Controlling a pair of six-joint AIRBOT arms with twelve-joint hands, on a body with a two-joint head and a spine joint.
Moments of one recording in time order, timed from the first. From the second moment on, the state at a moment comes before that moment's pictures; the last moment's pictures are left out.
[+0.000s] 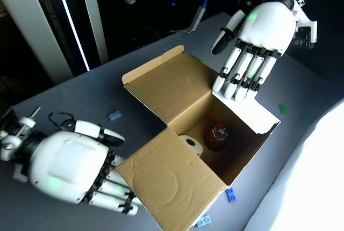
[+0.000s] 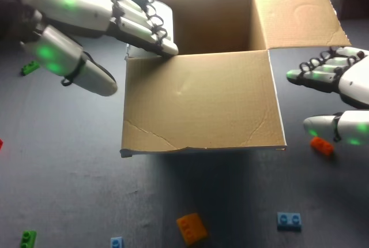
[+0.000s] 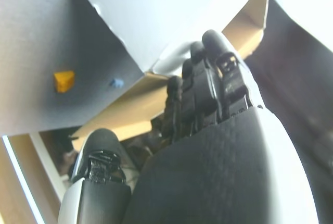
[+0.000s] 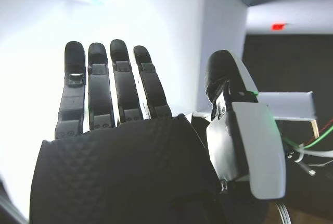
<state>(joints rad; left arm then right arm) -0.06 -1.14 1.63 2.09 -1.01 -0.54 -0.48 -0.95 1.10 0.17 0.48 -1.11</state>
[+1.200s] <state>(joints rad) -0.16 -1.16 1.75 2.08 -1.06 -0.59 -0.13 -0.95 1.09 0.24 0.31 -1.08</state>
